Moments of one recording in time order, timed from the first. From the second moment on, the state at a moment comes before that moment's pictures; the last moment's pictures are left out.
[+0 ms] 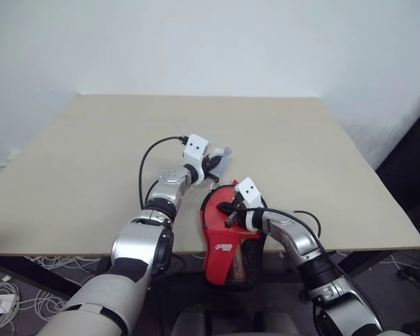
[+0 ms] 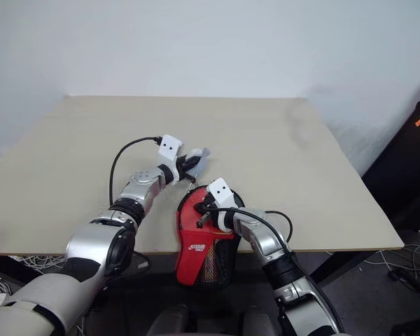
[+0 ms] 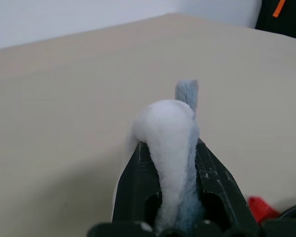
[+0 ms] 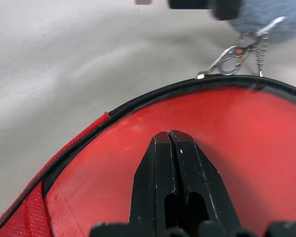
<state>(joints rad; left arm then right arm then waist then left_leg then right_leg) -1.02 0.14 0.06 1.30 -0.03 -0.17 -0.54 -0.43 -0.09 0.30 0.20 0.15 0.53 0.60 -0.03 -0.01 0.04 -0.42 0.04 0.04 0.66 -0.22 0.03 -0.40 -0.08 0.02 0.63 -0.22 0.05</state>
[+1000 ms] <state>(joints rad) -0.93 0.20 -0.11 1.18 0.08 -0.42 -1.08 -0.42 -0.09 0.30 0.19 0.15 0.55 0.60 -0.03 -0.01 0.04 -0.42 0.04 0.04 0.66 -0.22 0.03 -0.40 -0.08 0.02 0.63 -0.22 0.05</state>
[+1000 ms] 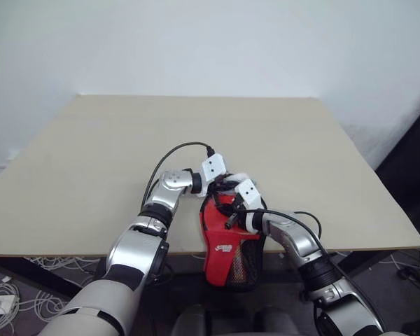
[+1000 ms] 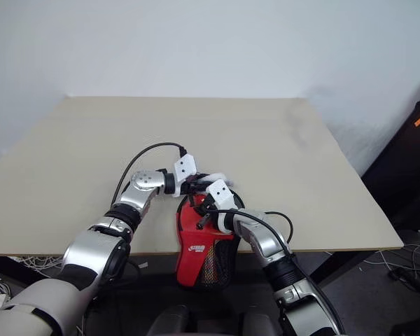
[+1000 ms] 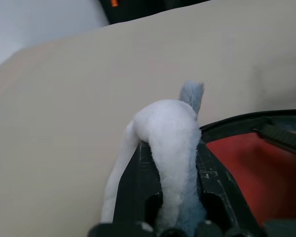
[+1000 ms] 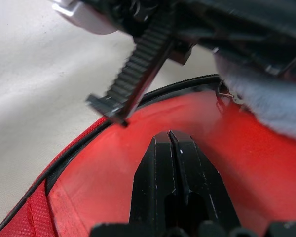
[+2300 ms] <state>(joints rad) -0.63 0.56 -0.09 0.38 -0.18 -0.03 -1.40 -0.41 -0.15 0.33 0.09 0.16 0.62 0.63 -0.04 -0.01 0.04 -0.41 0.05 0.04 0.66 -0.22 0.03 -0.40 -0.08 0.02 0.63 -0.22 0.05</state>
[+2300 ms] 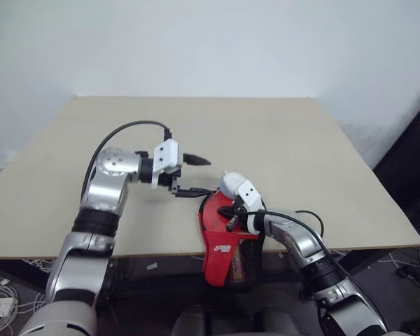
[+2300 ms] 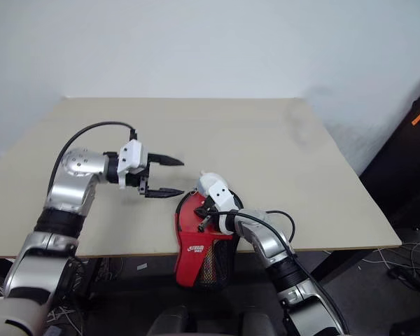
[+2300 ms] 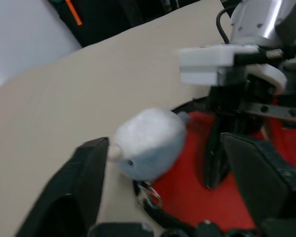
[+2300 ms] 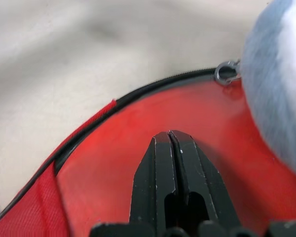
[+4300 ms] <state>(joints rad) -0.49 0.32 -0.25 0.57 -0.11 -0.11 -1.16 -0.72 -0.18 0.27 0.32 0.15 0.69 0.62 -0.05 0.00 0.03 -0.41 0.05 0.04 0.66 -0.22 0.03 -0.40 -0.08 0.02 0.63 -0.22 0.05</state>
